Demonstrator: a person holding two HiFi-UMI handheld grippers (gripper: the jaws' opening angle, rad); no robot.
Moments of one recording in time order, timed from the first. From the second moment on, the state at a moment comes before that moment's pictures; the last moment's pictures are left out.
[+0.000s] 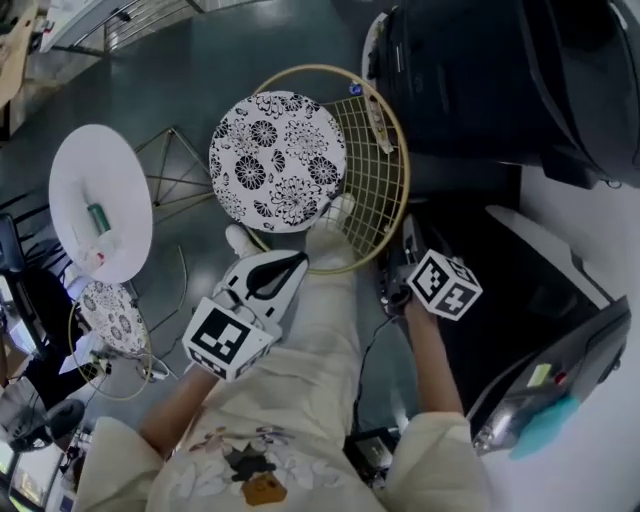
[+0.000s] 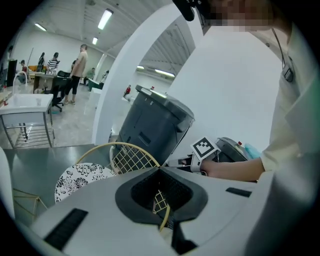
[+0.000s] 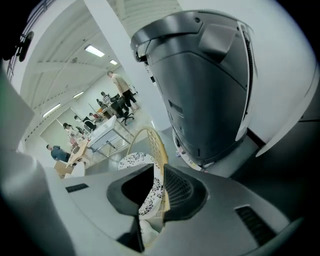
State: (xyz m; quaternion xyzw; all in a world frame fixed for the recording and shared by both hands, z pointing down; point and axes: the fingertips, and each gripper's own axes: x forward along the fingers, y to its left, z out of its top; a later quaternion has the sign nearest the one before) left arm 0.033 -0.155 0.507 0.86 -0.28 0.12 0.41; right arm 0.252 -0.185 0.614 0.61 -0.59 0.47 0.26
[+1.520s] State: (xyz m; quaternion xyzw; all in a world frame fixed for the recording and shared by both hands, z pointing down) left arm -0.198 -0.067 0.385 0.85 -0.38 0.01 0.36; right arm -0.154 -0.086 0.432 0.35 -0.80 0.47 0.13
